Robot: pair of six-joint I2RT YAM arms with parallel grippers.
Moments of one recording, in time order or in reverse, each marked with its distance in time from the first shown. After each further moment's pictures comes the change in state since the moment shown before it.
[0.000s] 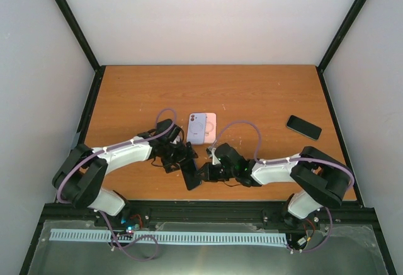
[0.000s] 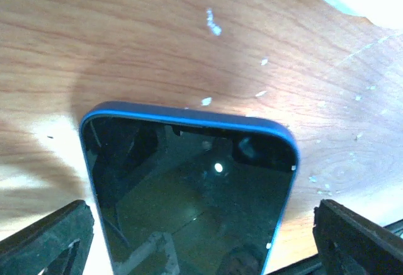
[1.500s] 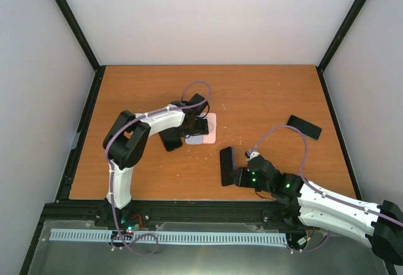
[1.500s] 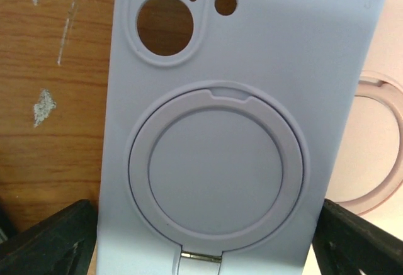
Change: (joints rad) left arm -0.004 0.547 0.668 -0.238 -0.424 0.343; right arm -0.031 -0.792 -0.230 -0.586 0.397 0.014
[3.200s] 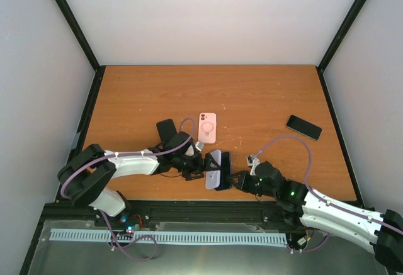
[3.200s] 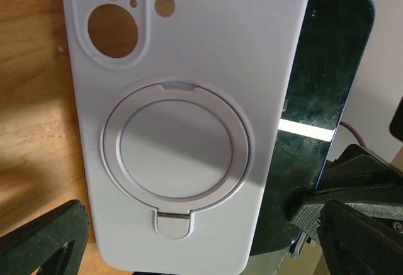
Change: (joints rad) left arm -0.196 -0.502 -0.791 0.745 0.655 -0.346; right arm -0.001 -0.141 -0.142 0.151 -0.129 0.204
